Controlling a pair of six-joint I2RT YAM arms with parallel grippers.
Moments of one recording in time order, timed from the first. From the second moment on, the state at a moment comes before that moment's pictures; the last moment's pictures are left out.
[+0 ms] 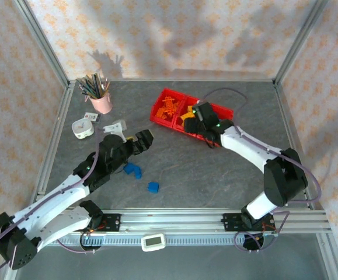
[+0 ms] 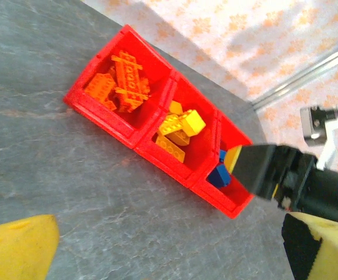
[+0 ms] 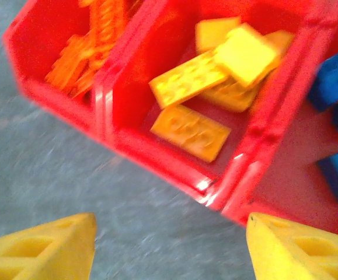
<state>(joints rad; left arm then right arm) -0.61 0.83 0.63 -0.17 -0.20 -0.86 0.61 1.55 1.12 -0.41 0.16 0.47</state>
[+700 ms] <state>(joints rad) -0.59 0.46 0.61 -0.59 -0.41 -0.99 1.11 1.83 1.22 -0.35 0.08 0.57</state>
